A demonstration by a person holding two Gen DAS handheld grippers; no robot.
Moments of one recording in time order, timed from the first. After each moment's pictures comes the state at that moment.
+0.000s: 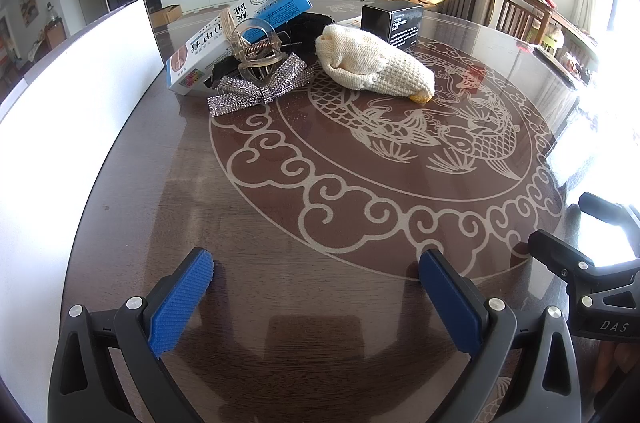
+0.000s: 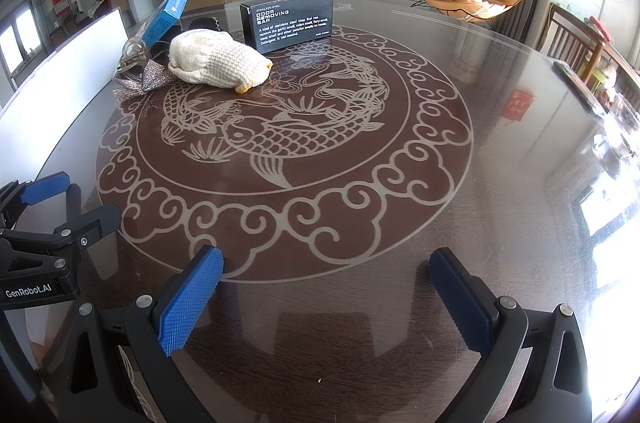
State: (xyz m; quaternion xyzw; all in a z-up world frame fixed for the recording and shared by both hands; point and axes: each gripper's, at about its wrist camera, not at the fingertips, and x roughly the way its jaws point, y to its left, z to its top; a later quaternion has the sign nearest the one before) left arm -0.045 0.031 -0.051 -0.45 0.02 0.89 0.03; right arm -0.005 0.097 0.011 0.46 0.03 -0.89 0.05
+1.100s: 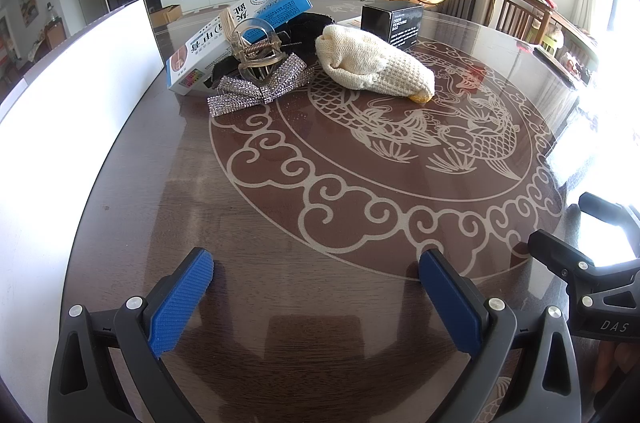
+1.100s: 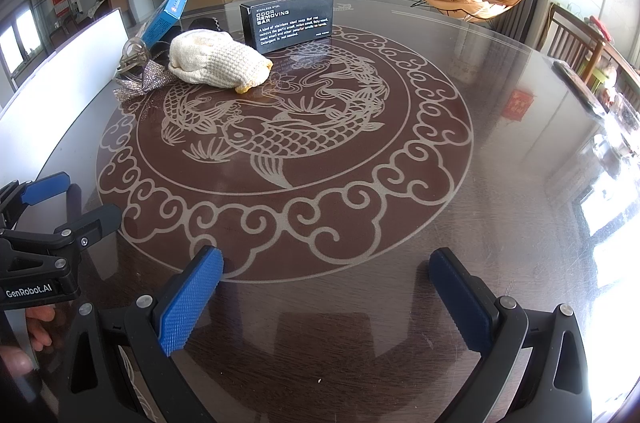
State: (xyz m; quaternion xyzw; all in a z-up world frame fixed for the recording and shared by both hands) left arm -0.045 0.031 -0.051 -0.45 0.02 0.89 0.03; right arm -0.005 0.097 0.012 0.46 0.03 -0.89 0.05
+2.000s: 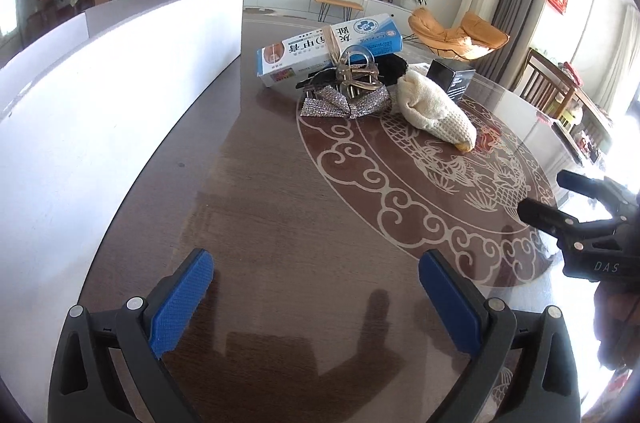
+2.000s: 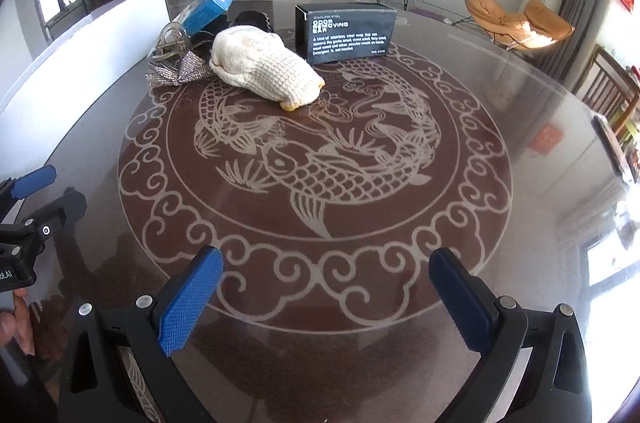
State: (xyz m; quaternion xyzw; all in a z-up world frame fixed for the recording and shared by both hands) left arm -0.023 -0.029 -0.045 -0.42 -0.11 0.90 -0.01; right arm -0.049 0.060 0.043 0.42 0.14 -0.88 0.15
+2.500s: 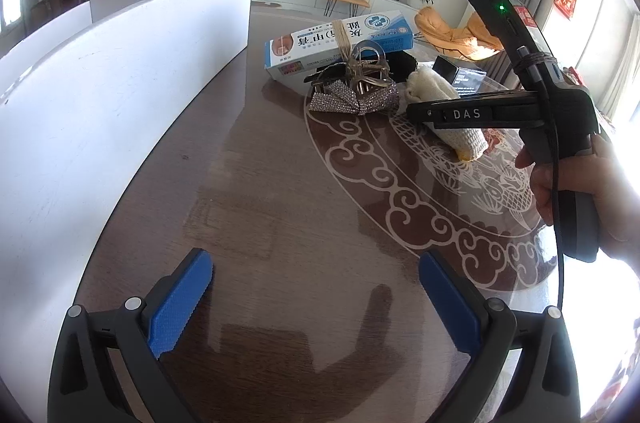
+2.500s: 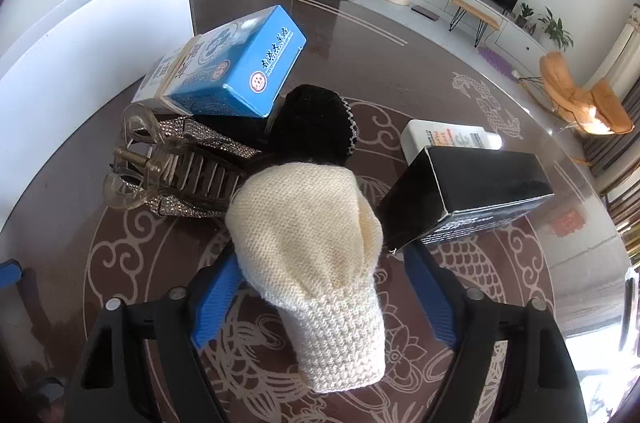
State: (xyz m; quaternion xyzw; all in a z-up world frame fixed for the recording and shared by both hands) left arm -0.025 -0.028 -0.048 -0.42 -0.11 0.90 -0.02; right arm -0.186 -0.036 0.021 0.46 0.19 -0.84 0.23
